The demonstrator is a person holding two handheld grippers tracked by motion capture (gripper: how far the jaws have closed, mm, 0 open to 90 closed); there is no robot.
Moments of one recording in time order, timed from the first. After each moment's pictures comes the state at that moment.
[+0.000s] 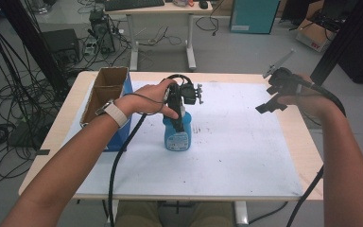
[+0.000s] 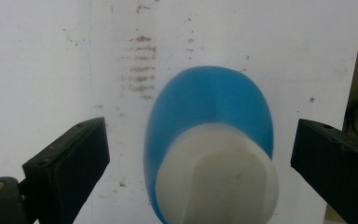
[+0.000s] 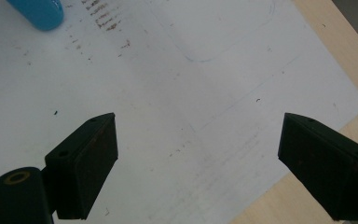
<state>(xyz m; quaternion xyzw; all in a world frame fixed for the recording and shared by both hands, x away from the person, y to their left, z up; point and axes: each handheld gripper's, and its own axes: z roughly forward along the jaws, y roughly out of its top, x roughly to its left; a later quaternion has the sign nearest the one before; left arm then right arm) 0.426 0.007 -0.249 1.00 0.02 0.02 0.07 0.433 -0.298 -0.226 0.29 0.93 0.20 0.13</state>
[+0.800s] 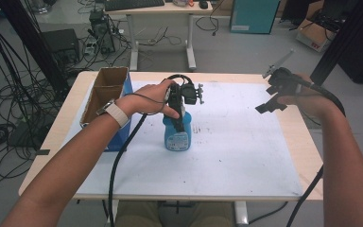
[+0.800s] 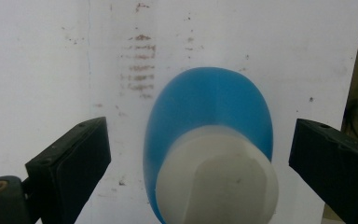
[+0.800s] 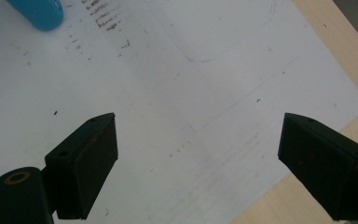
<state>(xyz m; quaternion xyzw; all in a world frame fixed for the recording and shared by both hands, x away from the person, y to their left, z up) 0.426 0.006 -0.249 1.00 0.03 0.02 0.07 0.434 -0.298 -0.226 0.29 0.93 0.20 0.12</state>
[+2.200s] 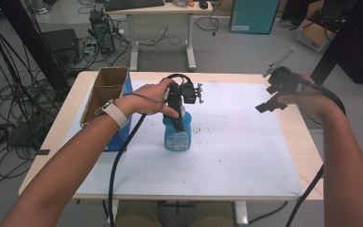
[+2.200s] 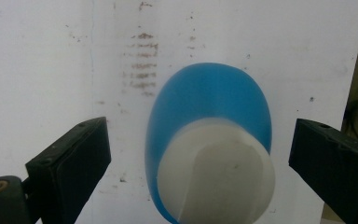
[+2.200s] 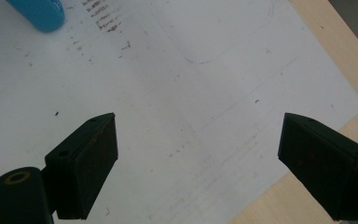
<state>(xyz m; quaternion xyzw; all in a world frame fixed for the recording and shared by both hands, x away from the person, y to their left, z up) 0.425 0.007 -0.246 1.00 0.03 0.02 0.07 0.433 -0.297 -0.222 0.29 0.93 0.20 0.13</state>
